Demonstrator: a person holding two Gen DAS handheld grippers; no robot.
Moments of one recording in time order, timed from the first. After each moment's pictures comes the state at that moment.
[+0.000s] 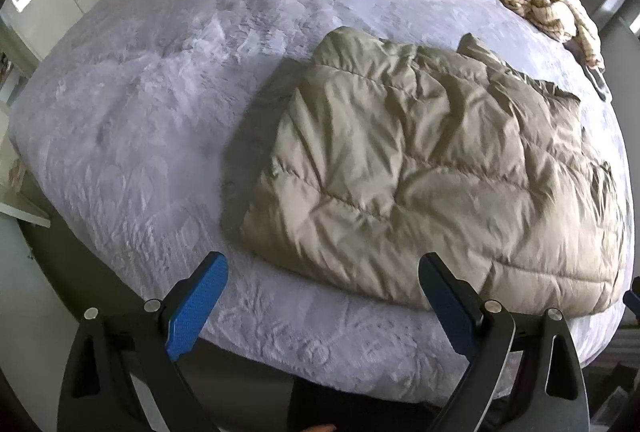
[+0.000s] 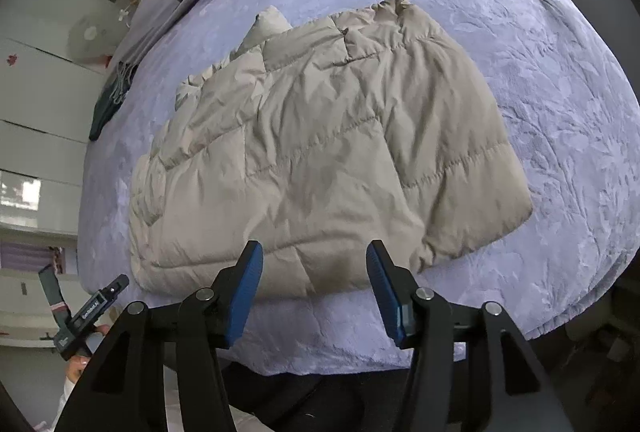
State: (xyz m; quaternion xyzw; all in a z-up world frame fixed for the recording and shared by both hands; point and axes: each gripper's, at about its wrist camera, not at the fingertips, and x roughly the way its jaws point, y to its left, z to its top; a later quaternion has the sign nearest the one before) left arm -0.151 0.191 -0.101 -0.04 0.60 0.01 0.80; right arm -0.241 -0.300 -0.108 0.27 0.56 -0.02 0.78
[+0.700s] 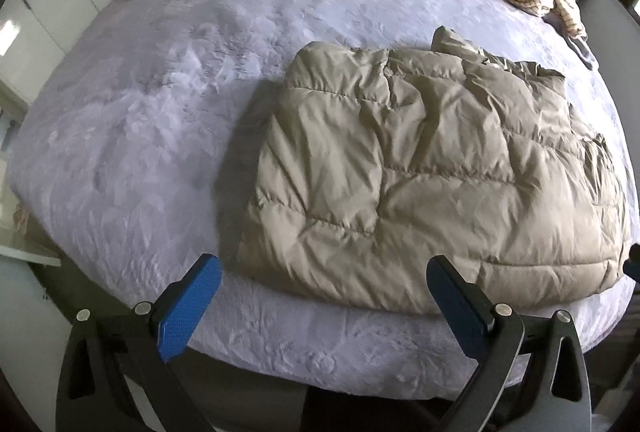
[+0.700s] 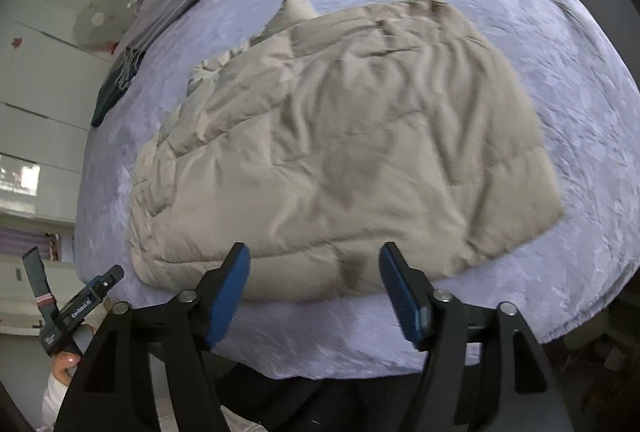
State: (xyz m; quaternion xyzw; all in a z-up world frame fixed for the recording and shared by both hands) left arm -0.134 0.180 -0.092 0.02 0.59 -0.02 0.80; right arm -0.223 -0.264 -0.112 0.25 0.57 -0.01 0.78
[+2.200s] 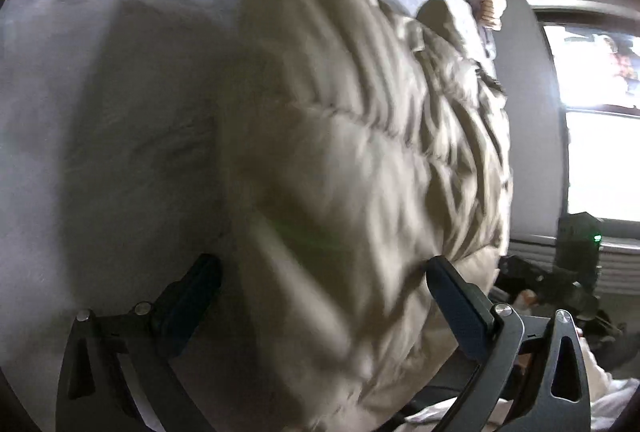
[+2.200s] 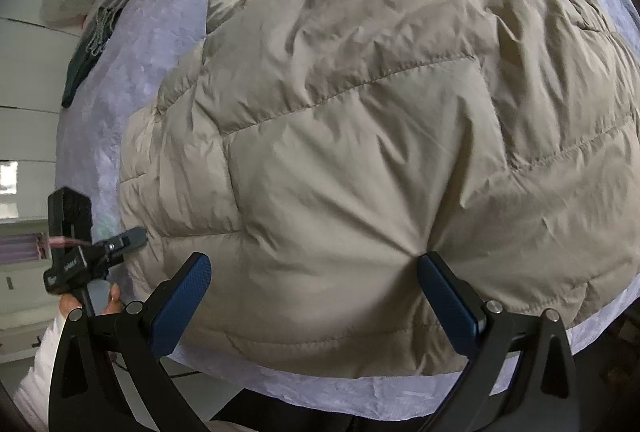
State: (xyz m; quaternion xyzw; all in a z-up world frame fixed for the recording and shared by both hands) left arm 0.013 0.235 -0.235 -0.22 0.70 -0.33 0.60; right arm -0.127 -0.133 -0.172 0.25 0.64 -0.04 0.73
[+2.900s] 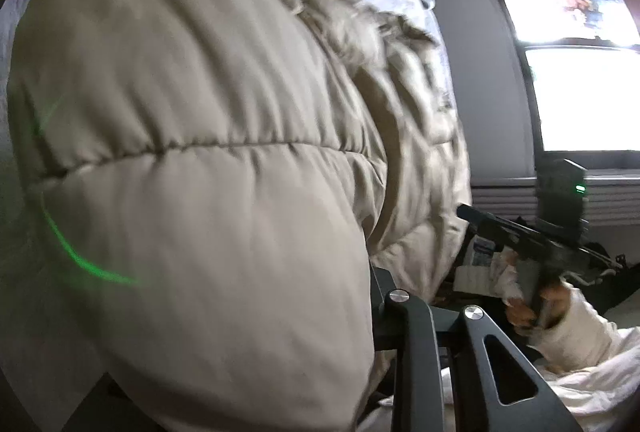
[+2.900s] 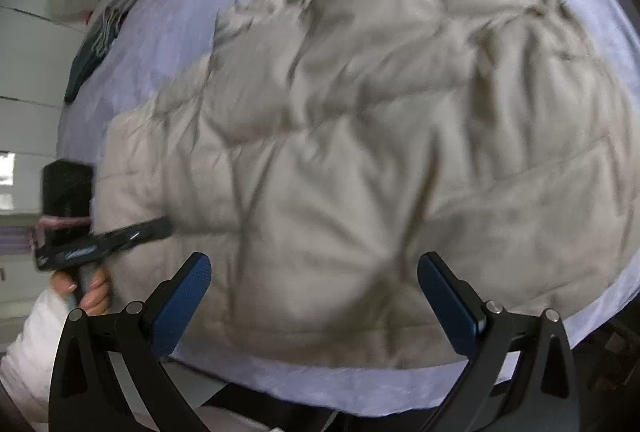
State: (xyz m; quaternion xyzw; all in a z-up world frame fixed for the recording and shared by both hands) left arm 0.009 0.168 -0.183 -0.16 0.68 -0.43 0.57; right arm -0.121 -0.139 -0.150 0.23 0.62 -0.05 0.75
